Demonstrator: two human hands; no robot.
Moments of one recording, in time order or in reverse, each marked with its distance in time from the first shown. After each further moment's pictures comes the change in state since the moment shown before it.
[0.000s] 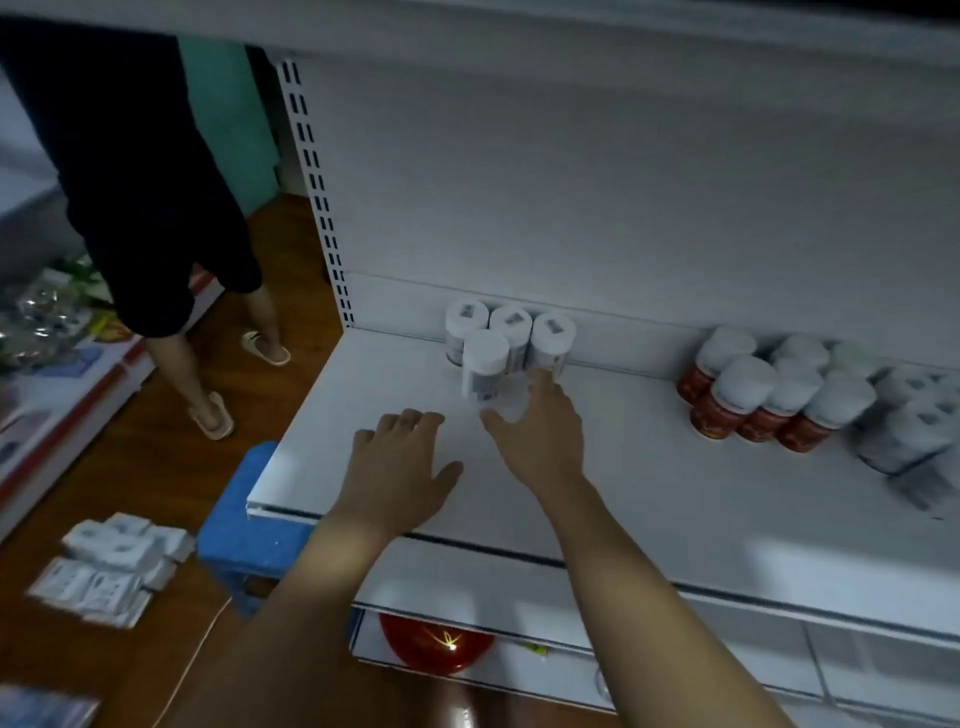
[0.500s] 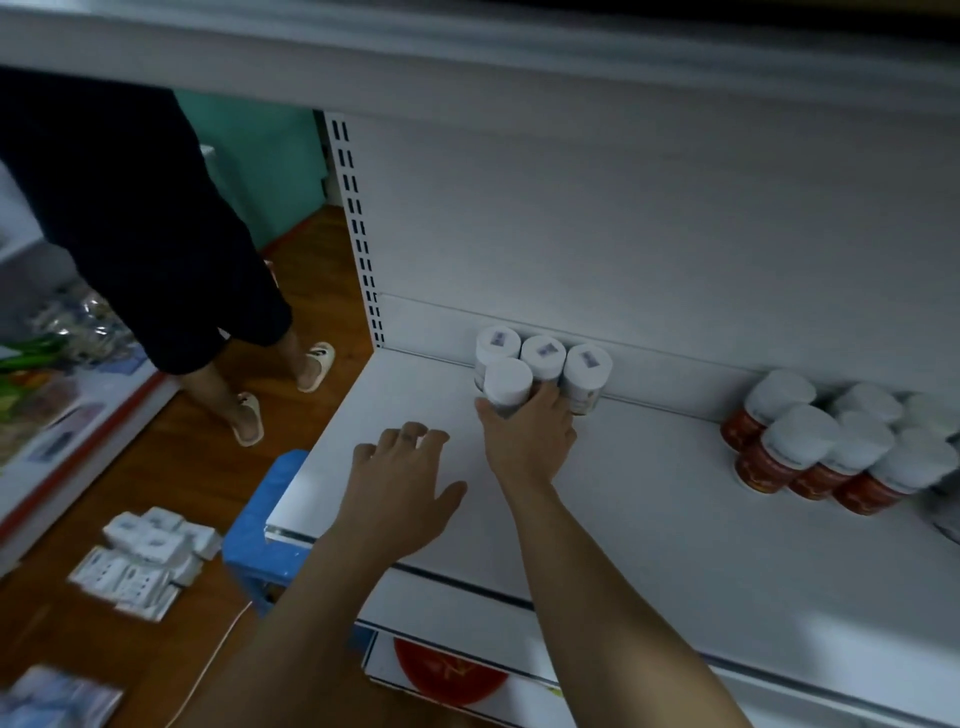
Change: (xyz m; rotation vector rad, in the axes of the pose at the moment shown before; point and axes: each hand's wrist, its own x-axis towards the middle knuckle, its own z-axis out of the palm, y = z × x) left_hand 0.013 -0.015 -0.008 0.058 0.015 -0.071; right_hand 0.044 -0.030 0.051 0.141 0.235 0.160
